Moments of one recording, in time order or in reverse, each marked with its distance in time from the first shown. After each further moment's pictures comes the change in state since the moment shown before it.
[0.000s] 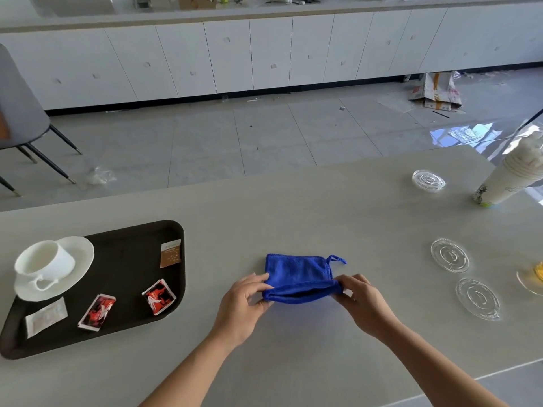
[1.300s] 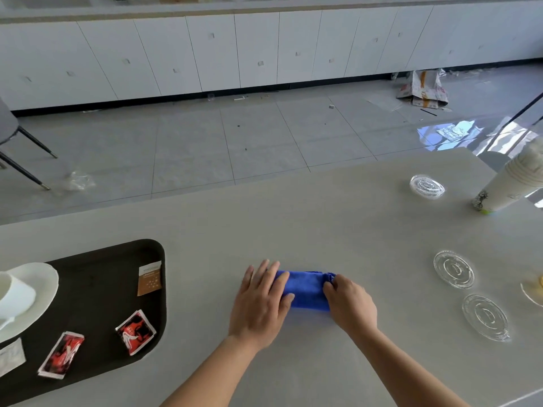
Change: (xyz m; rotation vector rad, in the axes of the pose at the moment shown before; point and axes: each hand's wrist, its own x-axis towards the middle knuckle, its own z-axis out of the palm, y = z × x) left_hand 0.073 -0.009 0.044 0.813 0.049 0.451; right_hand 0.063 -0.021 0.024 -0.181 0.121 0.499
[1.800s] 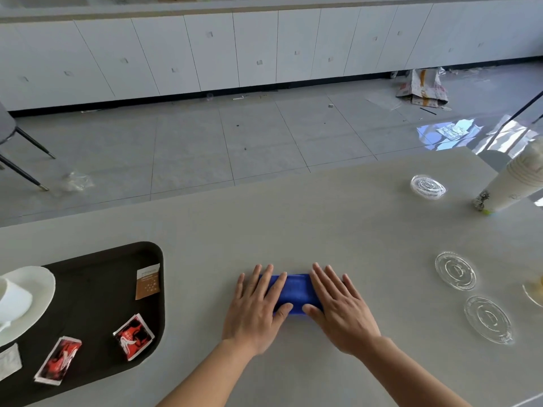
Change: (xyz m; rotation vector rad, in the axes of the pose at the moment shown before) left_hand -0.004 -0.010 0.008 0.082 -0.284 -0.100; right_hand -0.003 0.023 0.014 -0.392 -0.033 -0.675
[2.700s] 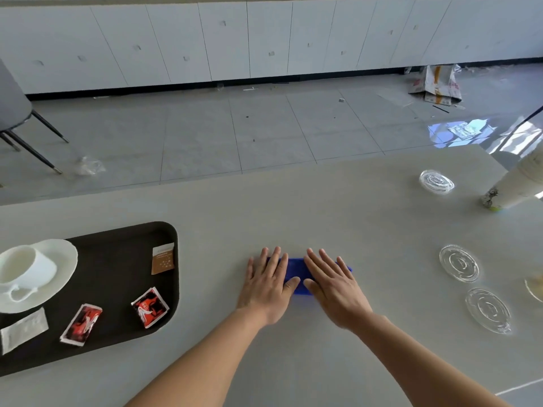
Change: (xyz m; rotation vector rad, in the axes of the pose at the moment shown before) left_hand 0.009 0.007 -0.004 -0.087 -0.125 -0.093; right_hand 0.011 -0.012 -0.005 0.167 -0.012 -0.050
